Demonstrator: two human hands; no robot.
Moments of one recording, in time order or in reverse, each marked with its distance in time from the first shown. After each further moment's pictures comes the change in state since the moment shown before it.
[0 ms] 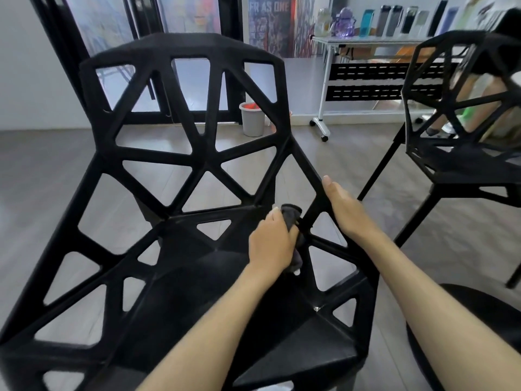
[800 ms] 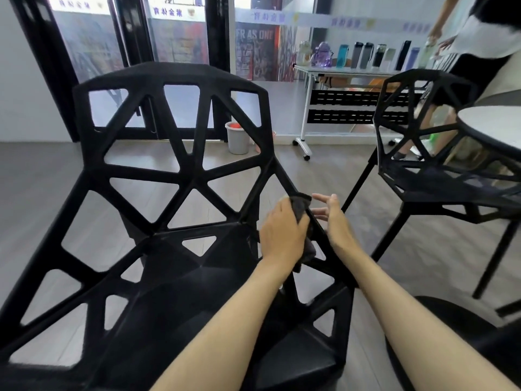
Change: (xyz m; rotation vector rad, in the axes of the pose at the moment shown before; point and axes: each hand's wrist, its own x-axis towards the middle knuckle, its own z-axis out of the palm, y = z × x) left_hand 0.014 0.069 -0.014 -0.214 0.175 0.081; right_hand -0.002 0.002 -0.006 0.313 0.173 0.086
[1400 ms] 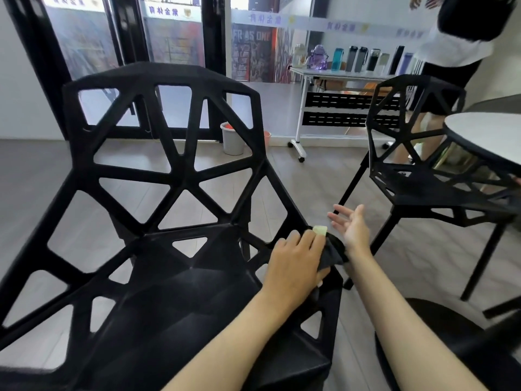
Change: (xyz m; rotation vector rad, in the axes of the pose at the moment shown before) left_hand -0.052 -0.001 0.029 0.437 0.095 0.629; right_hand -0.002 0.003 -0.037 0.353 0.260 0.188
